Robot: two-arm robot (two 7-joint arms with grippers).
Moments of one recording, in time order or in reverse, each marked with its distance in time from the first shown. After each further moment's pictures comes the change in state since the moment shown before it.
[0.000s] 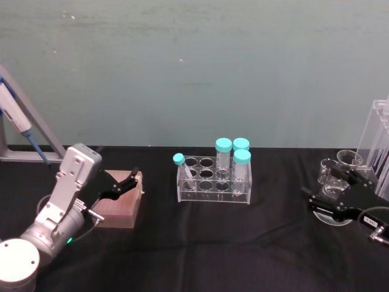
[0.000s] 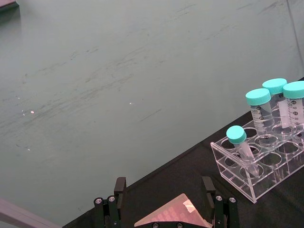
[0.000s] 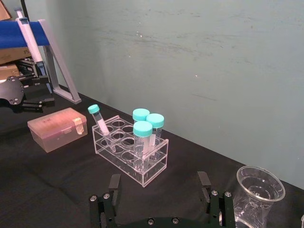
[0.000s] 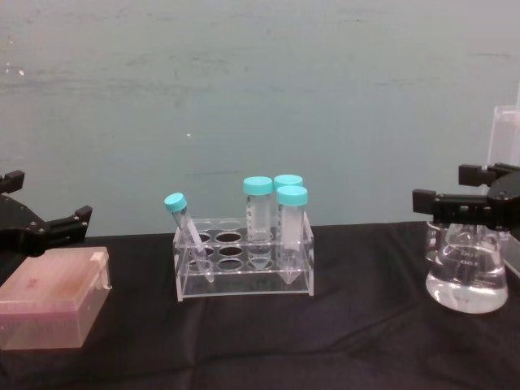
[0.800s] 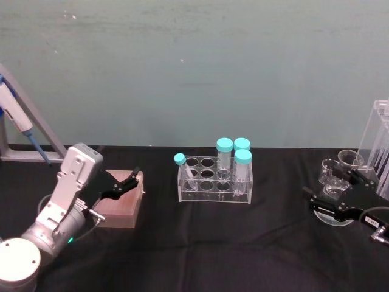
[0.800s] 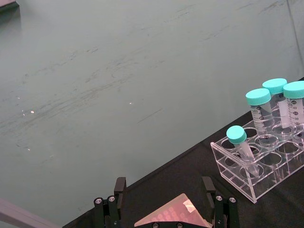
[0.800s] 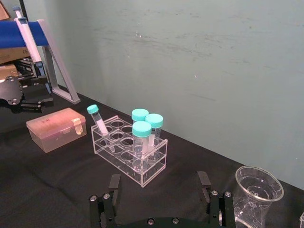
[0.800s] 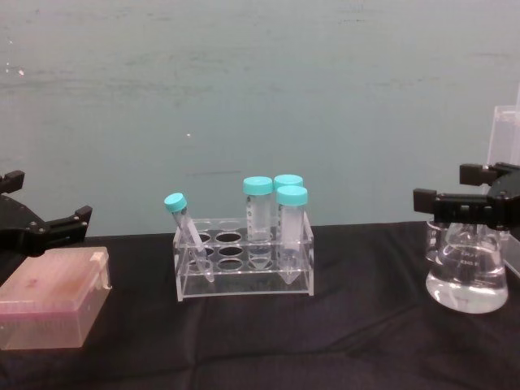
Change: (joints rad) left arm 0.000 0.000 0.000 0.000 0.000 0.000 0.000; right arm -0.002 -0.001 0.002 -0.002 -0.003 0.000 -0.003
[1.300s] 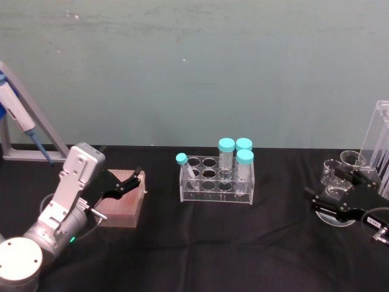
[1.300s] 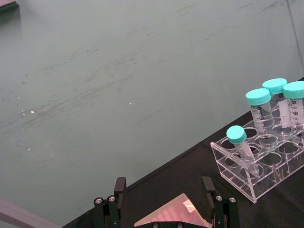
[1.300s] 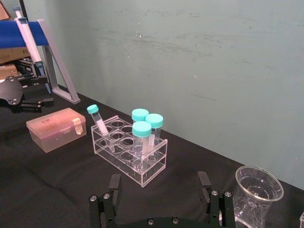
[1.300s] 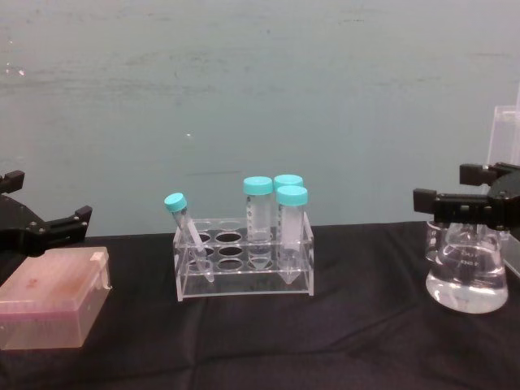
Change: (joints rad) left arm 0.000 0.000 0.000 0.000 0.000 0.000 0.000; right arm 0.000 0.000 0.000 0.000 0.000 0.000 0.000
